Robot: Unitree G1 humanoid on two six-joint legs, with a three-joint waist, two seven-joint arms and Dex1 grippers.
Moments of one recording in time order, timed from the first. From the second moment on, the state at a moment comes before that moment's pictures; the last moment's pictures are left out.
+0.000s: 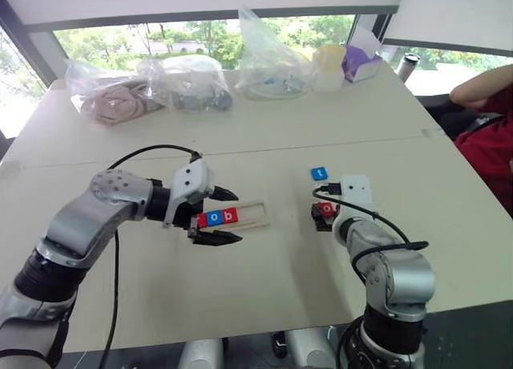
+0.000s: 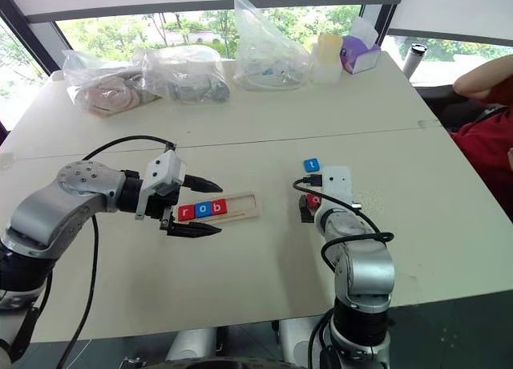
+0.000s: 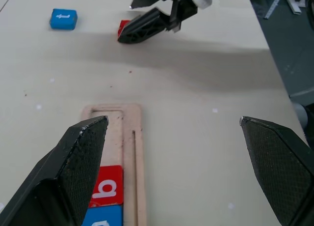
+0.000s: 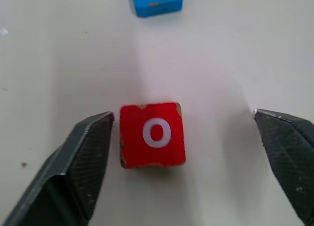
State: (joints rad) left arm -0.49 0.84 -0.18 -0.33 -0.50 0.65 -1.16; right arm -0.29 -0.07 -0.07 -0.64 0.00 1.39 0.04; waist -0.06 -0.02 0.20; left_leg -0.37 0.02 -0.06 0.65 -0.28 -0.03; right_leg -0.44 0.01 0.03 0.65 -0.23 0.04
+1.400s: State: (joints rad) left arm -0.15 1.07 0.12 -0.43 -0.59 0.71 -1.16; right arm -0.69 -0.53 0.25 0.25 0.14 0.21 1.31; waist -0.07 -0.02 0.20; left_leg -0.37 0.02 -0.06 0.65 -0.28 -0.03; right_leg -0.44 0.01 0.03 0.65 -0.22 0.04
